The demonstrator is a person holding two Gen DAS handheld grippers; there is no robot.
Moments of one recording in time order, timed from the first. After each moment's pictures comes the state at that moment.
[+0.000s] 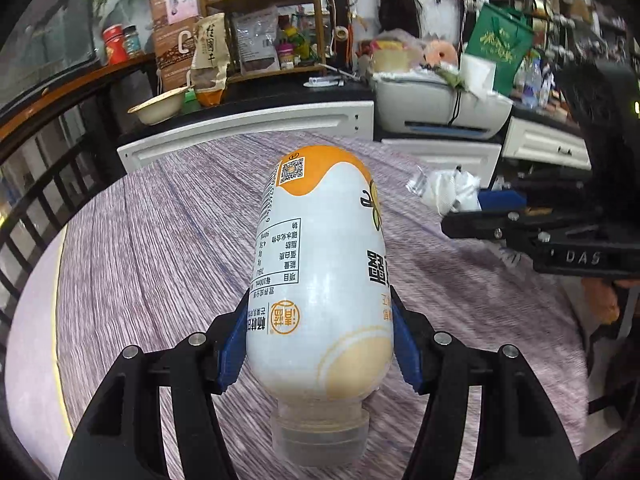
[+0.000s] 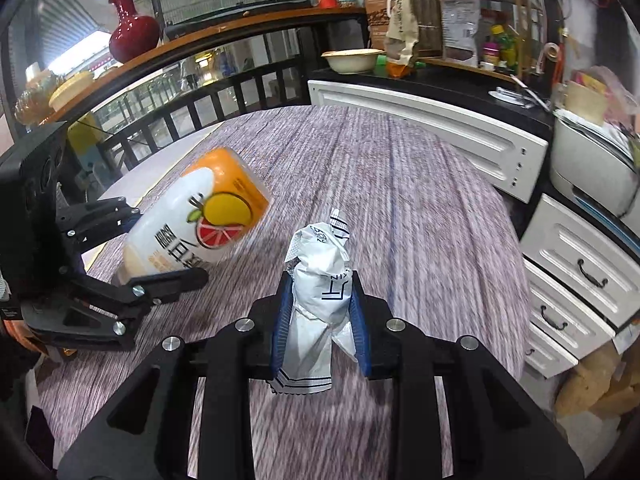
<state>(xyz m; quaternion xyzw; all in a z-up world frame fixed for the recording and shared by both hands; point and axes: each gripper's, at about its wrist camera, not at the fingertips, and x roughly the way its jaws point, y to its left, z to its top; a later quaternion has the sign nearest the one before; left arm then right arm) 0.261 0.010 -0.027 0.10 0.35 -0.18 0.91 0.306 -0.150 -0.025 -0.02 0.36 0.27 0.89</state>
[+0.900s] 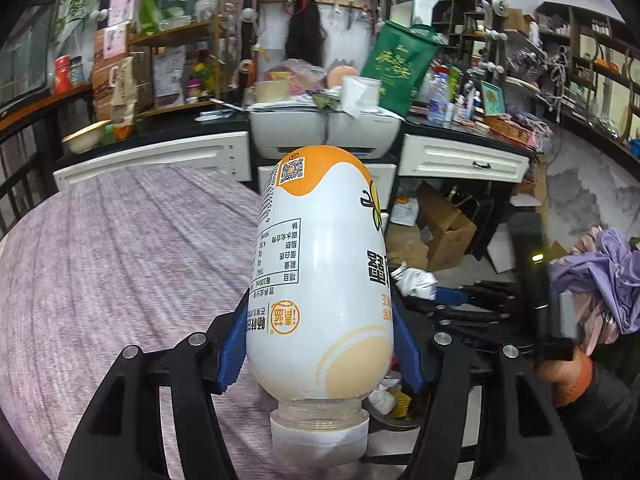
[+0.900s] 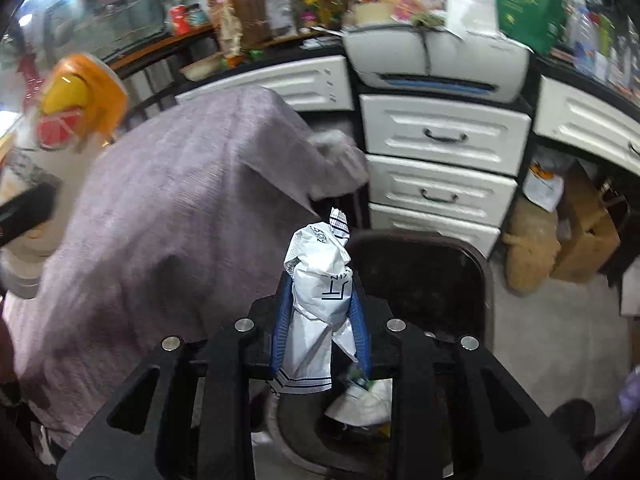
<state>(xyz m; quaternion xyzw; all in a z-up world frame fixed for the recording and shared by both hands) 0.148 -0.158 -0.029 0.07 0.31 -0.28 0.91 0.170 -0.344 -0.129 0.08 0.39 0.06 0.92</state>
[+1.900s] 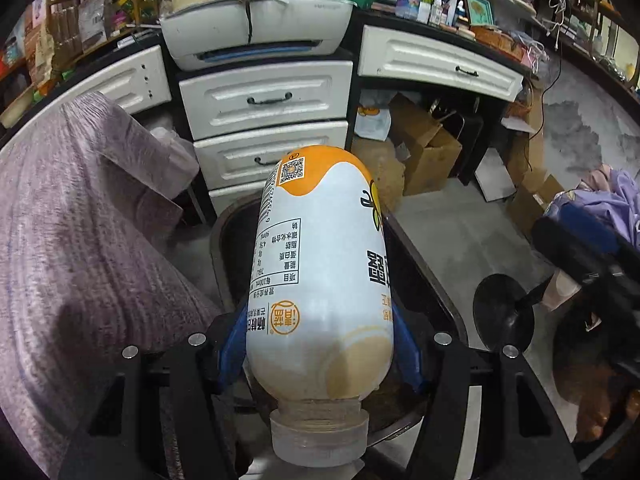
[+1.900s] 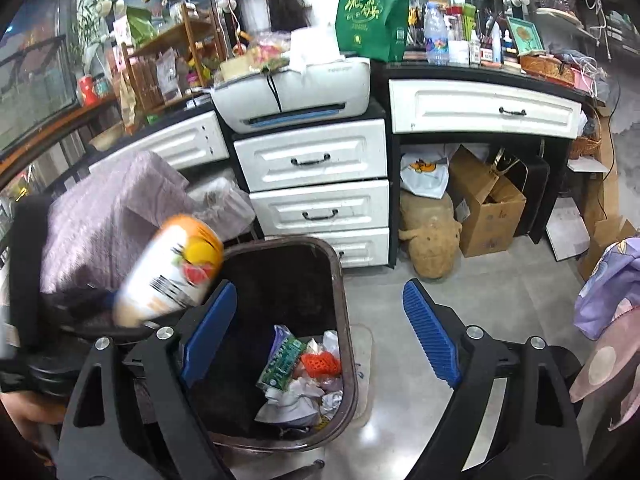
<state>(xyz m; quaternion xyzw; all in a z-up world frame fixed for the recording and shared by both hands) 0.174 -0.286 -0.139 0.12 0.43 -0.30 0.84 0.069 -0.429 -0.111 0.13 0.29 -0.11 0.94</state>
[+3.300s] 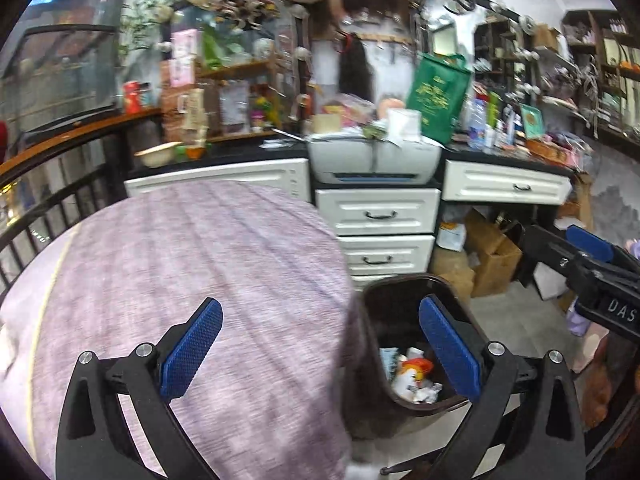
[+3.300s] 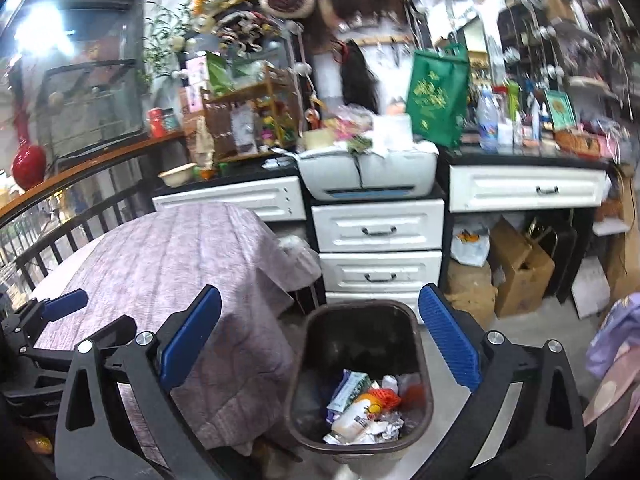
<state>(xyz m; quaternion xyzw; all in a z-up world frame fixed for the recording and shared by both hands) 0.058 -0.133 -0.011 0.06 0.24 -0.14 0.96 0.013 -0.319 -0.010 0.09 0.18 -0.04 0.98</state>
